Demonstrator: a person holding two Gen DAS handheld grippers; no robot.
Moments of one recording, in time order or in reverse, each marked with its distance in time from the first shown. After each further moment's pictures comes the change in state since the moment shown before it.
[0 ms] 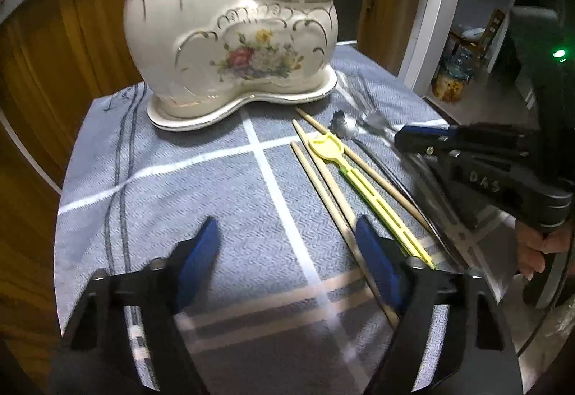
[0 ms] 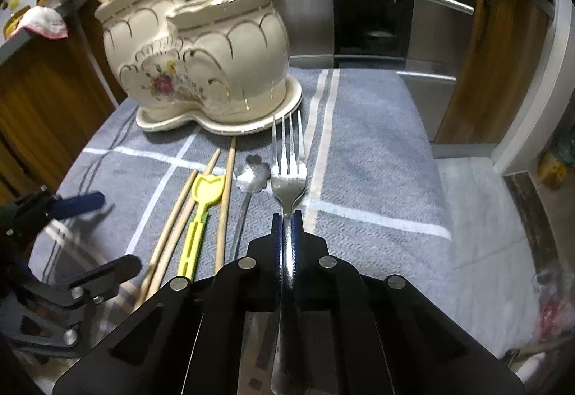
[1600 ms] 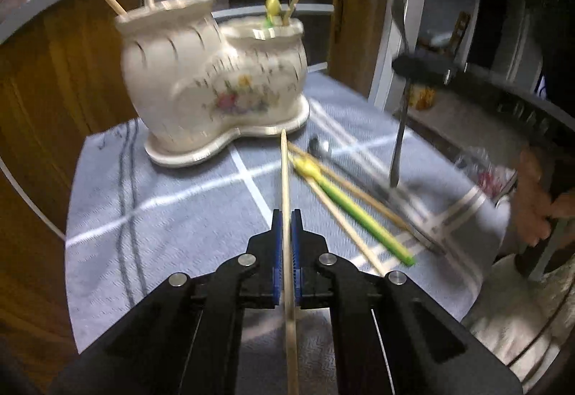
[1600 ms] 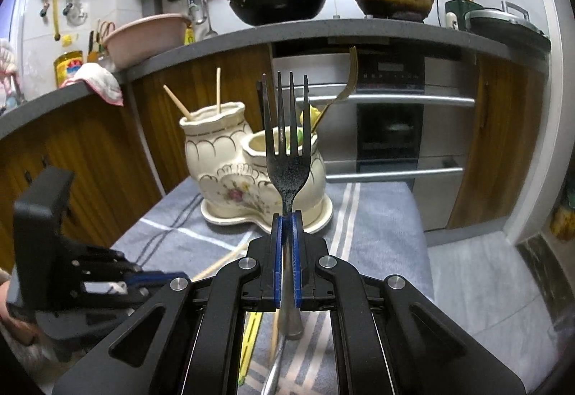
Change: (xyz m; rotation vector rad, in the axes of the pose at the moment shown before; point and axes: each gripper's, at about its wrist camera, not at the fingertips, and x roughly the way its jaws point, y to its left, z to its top) left arm -0.043 0.008 -0.006 0.087 -0.162 -0.097; right arm -0.085 0.016 0.009 -0.051 -0.399 0.108
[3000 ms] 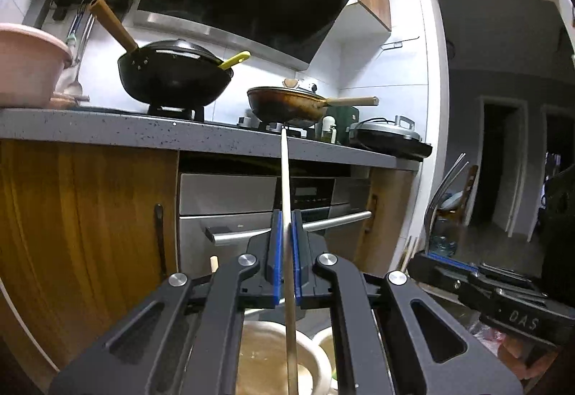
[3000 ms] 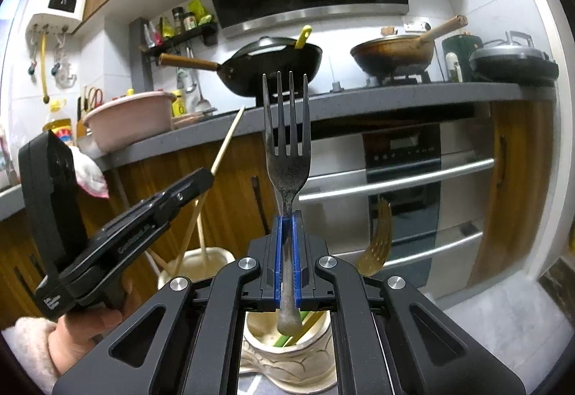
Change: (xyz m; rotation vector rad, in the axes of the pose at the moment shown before) left arm -0.003 0.088 0.167 -0.108 -0.677 0.045; right arm 0.064 -0.005 0.104 0.069 -0.219 0.018
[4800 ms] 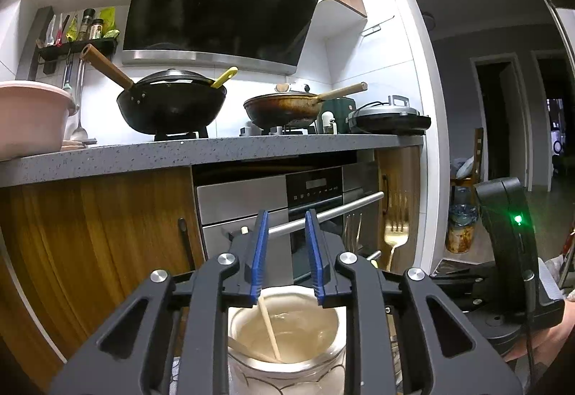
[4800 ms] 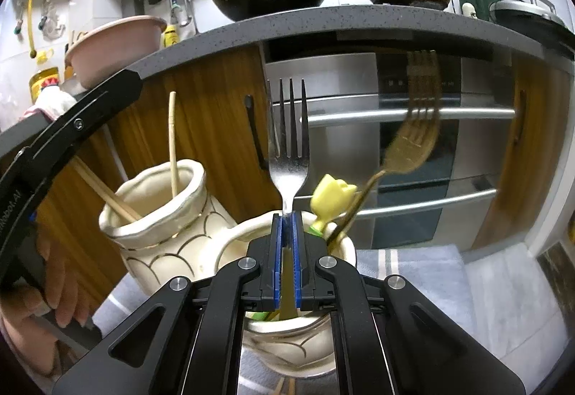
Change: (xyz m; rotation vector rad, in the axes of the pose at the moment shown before) left arm -0.035 -0.013 -0.021 0.194 -0.018 0.037; right arm 0.060 0.002 -0.048 -0.028 0.229 -0.012
